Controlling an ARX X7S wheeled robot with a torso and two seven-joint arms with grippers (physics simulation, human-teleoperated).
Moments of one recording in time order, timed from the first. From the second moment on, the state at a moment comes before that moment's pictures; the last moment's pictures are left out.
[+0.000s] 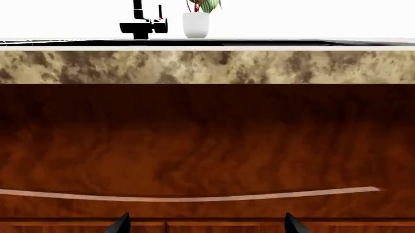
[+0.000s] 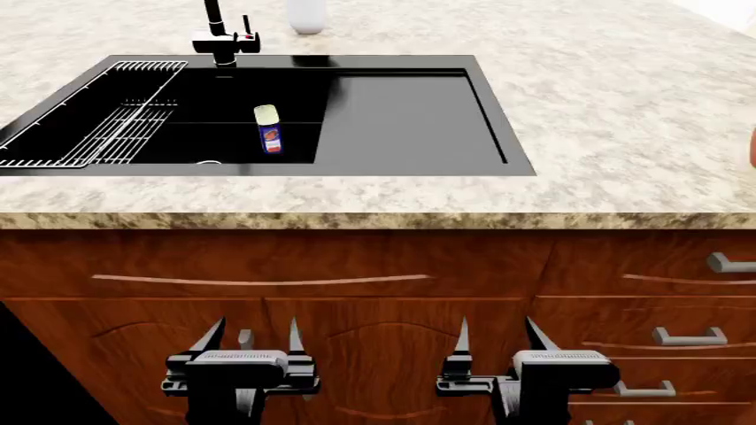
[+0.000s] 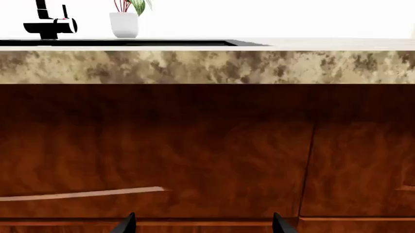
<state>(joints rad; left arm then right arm) 0.00 0.00 0.00 0.00 0.00 0.00 0.00 0.00 0.00 0.00 0.00 0.00 0.00 0.00</state>
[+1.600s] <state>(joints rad) -1.43 -0.16 0.08 -0.57 -0.18 -0.64 0.08 1.49 0.31 -0.19 0.53 0.03 0.61 -0.19</state>
